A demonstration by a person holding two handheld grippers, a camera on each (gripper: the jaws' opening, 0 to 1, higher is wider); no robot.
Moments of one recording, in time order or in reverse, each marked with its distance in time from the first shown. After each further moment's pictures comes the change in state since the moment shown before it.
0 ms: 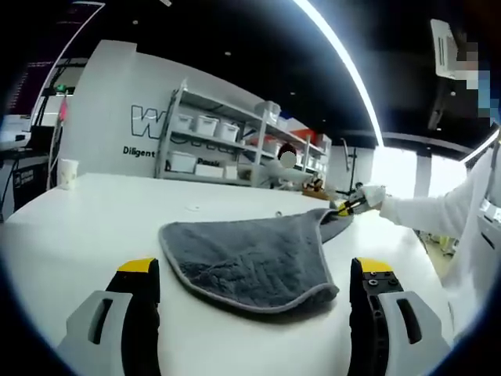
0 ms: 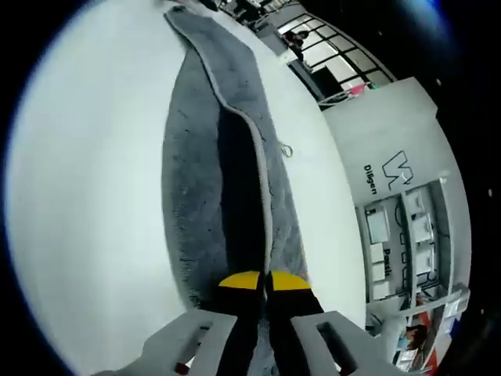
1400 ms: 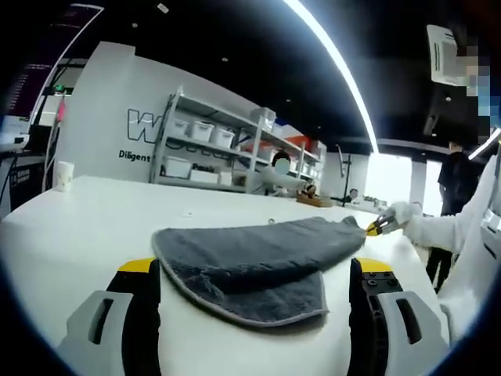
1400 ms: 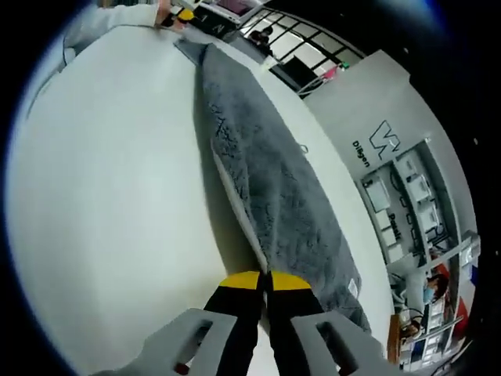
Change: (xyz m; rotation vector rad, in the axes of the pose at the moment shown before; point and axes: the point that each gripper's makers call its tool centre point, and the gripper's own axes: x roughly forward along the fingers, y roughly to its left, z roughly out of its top) left arm -0.003 -0.010 0.007 -0.014 -0.036 -0.032; right arm -0.101 0.095 -0.004 0.239 0.015 -0.020
